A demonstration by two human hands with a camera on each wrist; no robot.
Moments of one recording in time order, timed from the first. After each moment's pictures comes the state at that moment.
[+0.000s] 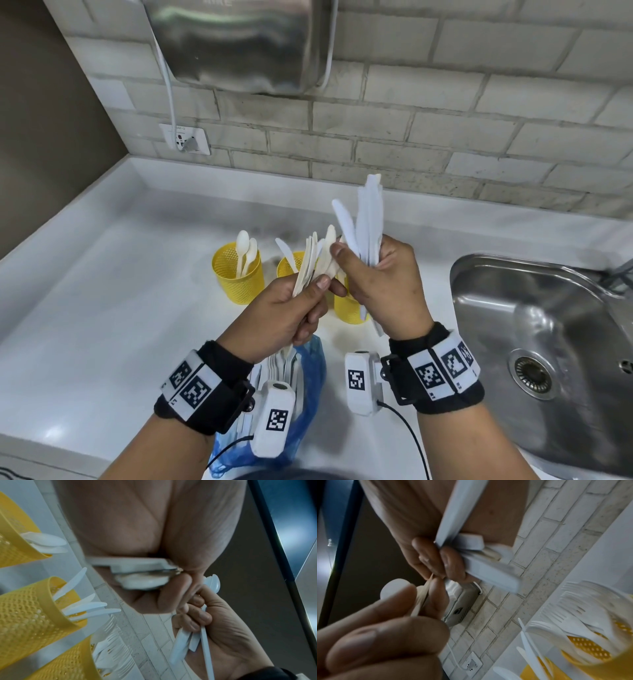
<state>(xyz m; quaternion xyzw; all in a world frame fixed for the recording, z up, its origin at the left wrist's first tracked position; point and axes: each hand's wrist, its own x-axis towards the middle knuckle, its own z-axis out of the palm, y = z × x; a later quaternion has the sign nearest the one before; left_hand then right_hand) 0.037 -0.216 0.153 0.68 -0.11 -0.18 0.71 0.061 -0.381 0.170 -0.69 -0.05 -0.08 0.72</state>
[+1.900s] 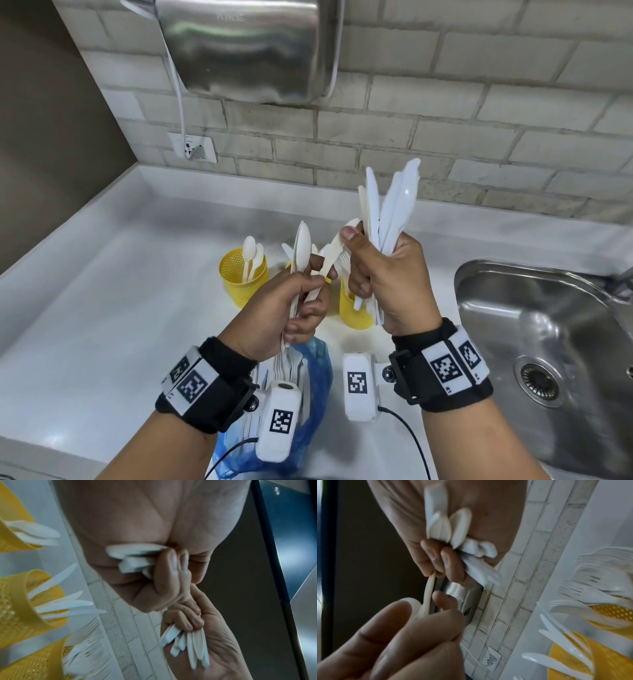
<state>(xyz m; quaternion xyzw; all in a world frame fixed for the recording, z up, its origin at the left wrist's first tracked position) 0.047 -0.207 0.159 0.51 -0.06 -0.27 0.82 0.057 -0.374 0.192 -0.60 -0.04 -0.02 0.80</state>
